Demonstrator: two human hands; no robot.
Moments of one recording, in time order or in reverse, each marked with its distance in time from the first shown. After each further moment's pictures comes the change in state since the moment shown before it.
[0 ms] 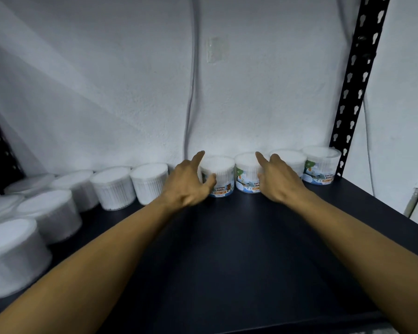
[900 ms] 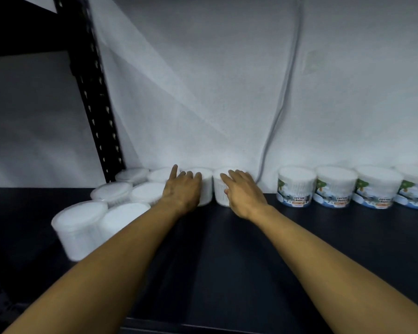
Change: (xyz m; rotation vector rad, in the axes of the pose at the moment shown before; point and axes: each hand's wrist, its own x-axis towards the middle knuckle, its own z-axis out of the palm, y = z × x) left_hand -0.048 -0.145 -0.094 0.750 -0.184 -0.095; right_hand 0.019 -0.224 0.072 -0.015 0.013 -0.443
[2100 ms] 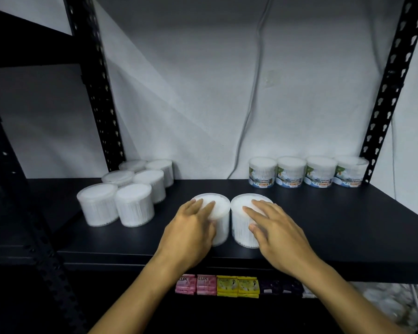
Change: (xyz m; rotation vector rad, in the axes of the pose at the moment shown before) left_hand -0.217 0.077 -0.069 -0.638 0.214 0.024; right_hand -0.237 -0.018 -0.106 0.219 0.115 0.099
